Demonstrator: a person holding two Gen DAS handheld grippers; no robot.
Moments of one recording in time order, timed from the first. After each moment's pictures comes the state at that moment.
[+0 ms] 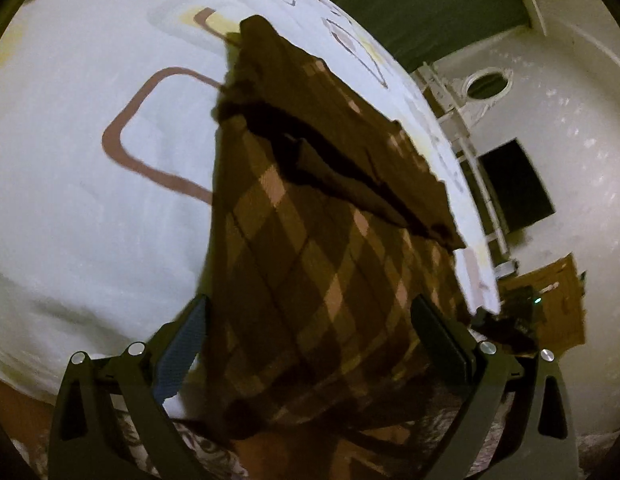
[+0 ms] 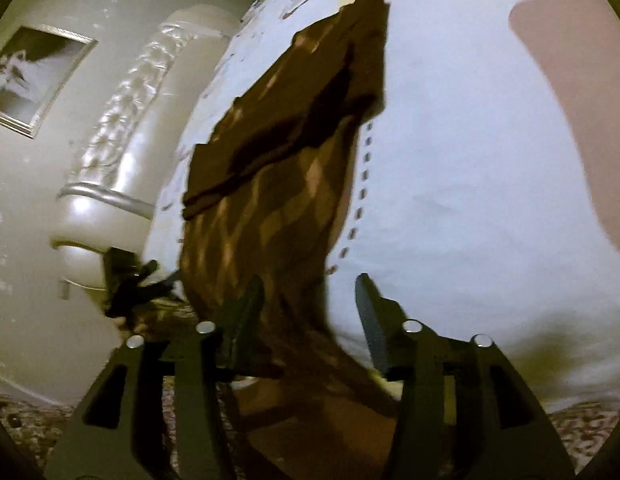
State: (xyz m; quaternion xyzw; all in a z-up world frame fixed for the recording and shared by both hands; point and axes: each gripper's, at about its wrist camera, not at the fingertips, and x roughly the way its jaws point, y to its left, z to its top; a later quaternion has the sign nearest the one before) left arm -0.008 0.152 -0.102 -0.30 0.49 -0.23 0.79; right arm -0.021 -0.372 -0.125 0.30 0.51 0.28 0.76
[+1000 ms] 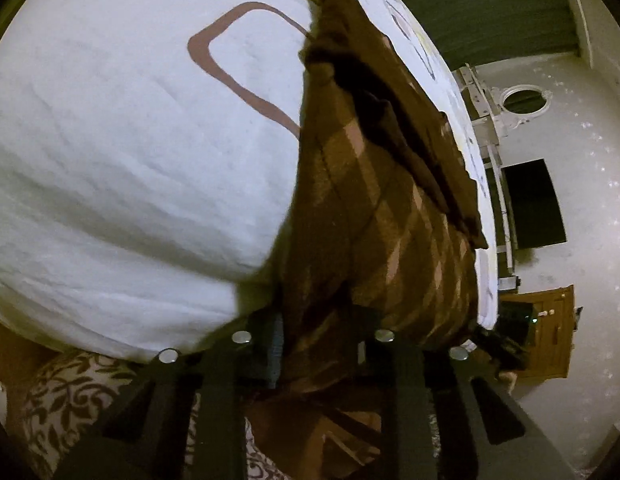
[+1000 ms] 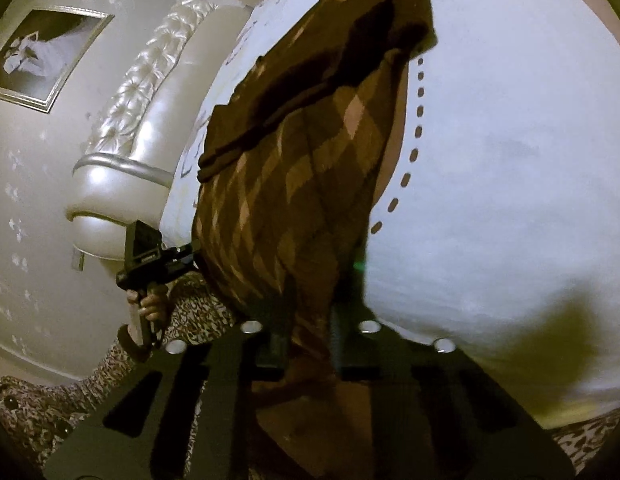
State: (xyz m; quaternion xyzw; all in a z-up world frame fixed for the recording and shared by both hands) left arm -0.023 0.170 -0.129 -0.33 0.56 -0.19 0.74; right arm -0.022 -0.328 -0.139 0.28 0.54 0.33 0.72
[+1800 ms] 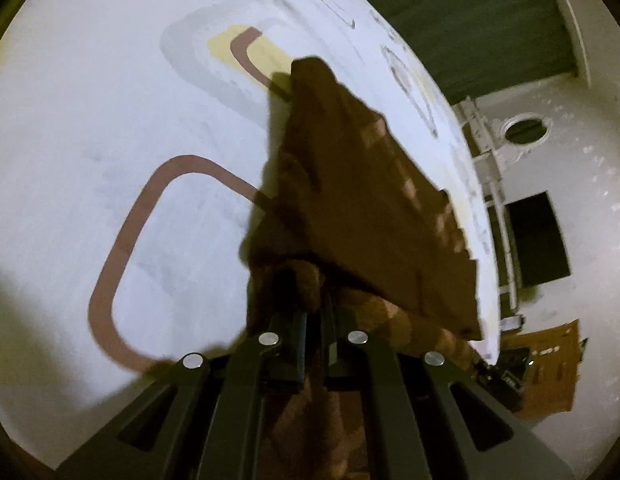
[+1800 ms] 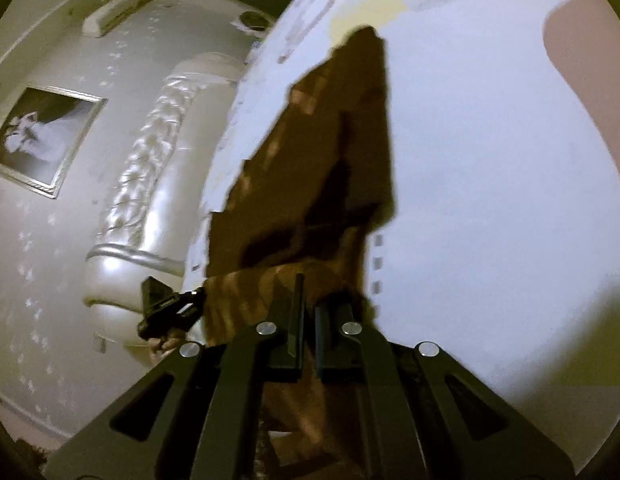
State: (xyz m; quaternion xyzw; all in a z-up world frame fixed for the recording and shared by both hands) left arm 0.080 0.170 -0.104 -0.33 0.51 -0.16 0.78; right arm 0.049 -0.370 -0.140 0.39 0.46 0.27 0.75
